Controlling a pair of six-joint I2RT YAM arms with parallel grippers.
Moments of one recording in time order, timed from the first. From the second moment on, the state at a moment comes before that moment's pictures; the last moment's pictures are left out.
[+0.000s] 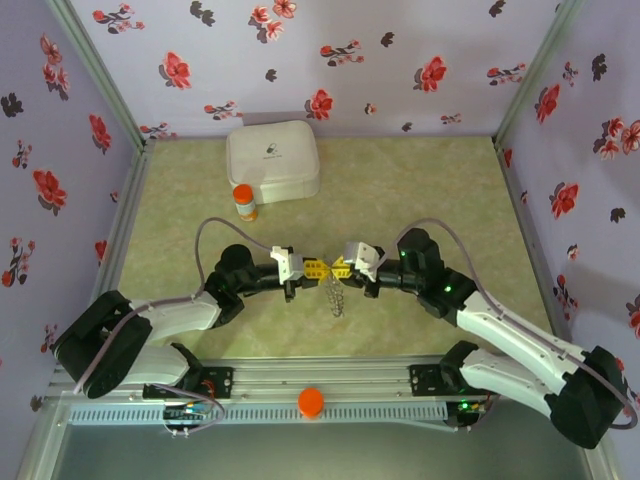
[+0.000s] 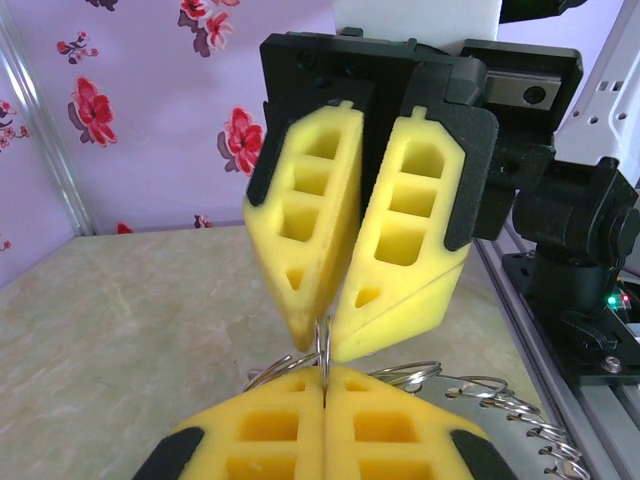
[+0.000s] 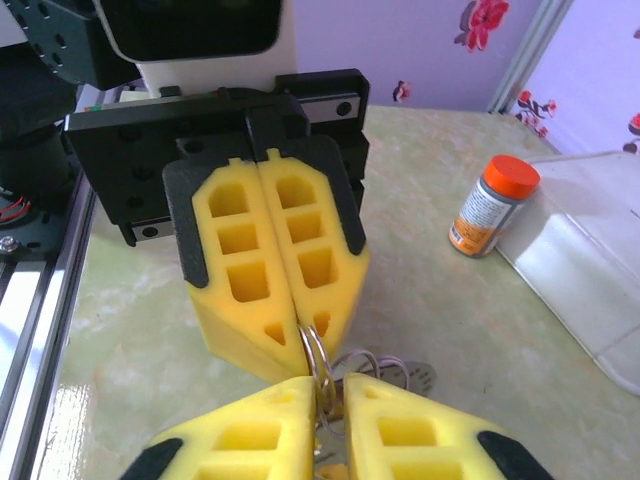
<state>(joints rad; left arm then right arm) -0.78 1.31 0.40 0.92 0.71 0.14 0.72 0.94 0.61 -0.06 -0.56 -0.43</state>
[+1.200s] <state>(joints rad) -0.80 1.29 0.49 0.59 0.62 0.35 0.81 1.06 0.83 -0.44 -0.33 -0.68</state>
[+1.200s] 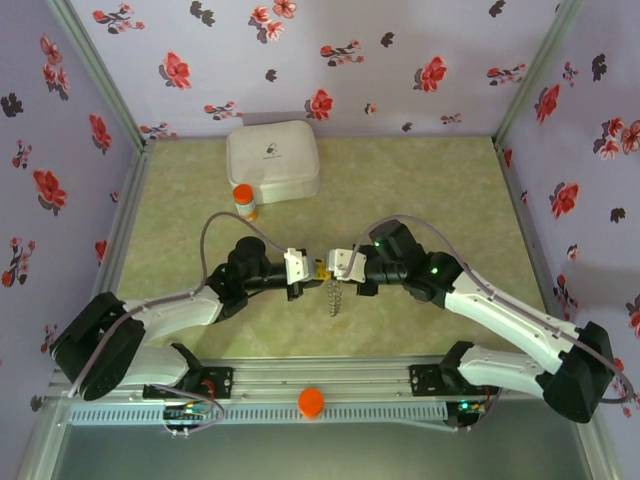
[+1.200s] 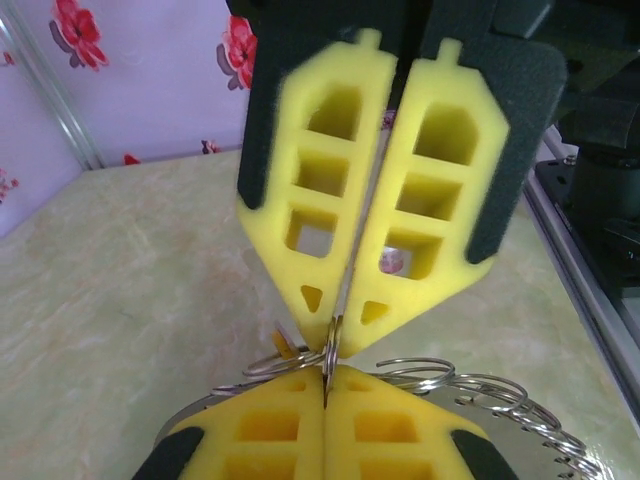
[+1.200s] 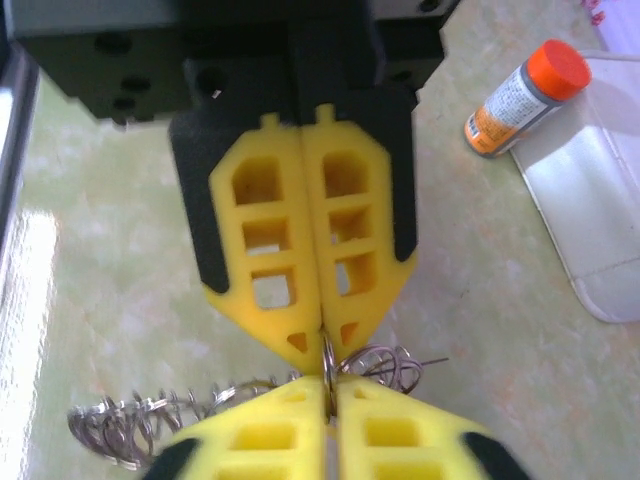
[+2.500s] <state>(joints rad) -0.80 1.32 0.47 0.67 0.63 0.29 0.72 1.03 0.75 -0.34 -0.53 -0.57</state>
